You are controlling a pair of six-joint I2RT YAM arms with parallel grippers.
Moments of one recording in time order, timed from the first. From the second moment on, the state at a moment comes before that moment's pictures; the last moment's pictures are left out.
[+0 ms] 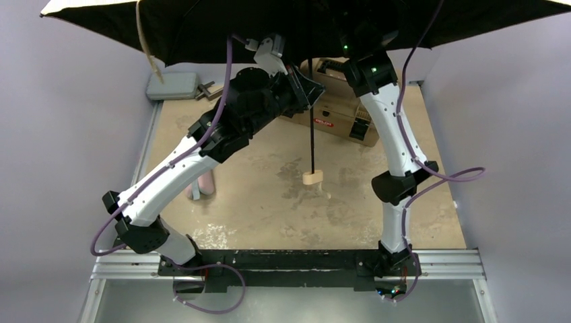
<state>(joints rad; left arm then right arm) -0.95 1.53 1.89 -0.48 -0.15 -0.69 0.49 2.01 2.61 -0.01 0.15 0.86</state>
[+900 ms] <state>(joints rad) -0.92 1.75 2.38 -0.99 -0.01 -0.54 0.37 1.78 2.20 0.27 0.03 1.00</state>
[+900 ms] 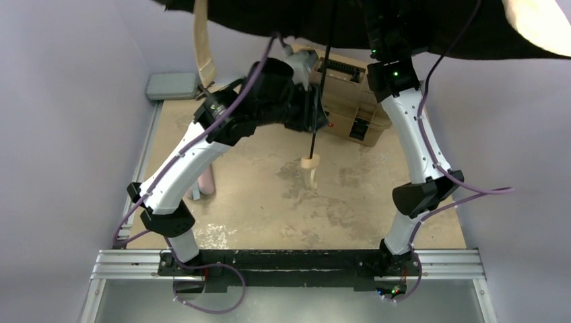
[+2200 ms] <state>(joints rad) -0.93 0.87 1.50 -1.02 -0.43 -0.47 0.13 1.68 1.58 0.75 0.09 0.55</state>
